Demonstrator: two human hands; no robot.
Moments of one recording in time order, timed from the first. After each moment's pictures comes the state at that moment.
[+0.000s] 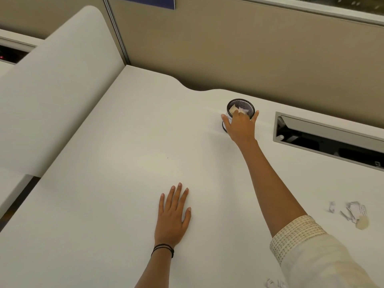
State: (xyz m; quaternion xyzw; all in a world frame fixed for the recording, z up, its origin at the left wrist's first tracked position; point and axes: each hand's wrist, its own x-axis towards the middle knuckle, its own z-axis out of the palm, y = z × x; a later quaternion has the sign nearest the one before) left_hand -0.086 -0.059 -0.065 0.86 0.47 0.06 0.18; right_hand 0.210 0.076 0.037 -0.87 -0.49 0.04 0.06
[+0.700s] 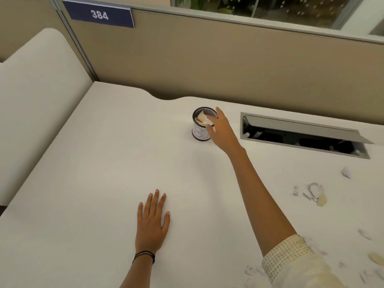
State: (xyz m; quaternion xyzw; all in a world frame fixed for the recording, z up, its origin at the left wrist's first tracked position) left_hand -0.089 -0.058 -0.067 0.87 0.46 0.04 0.17; right_hand 0.225 0.020 0.075 -0.80 -0.51 0.17 0.27
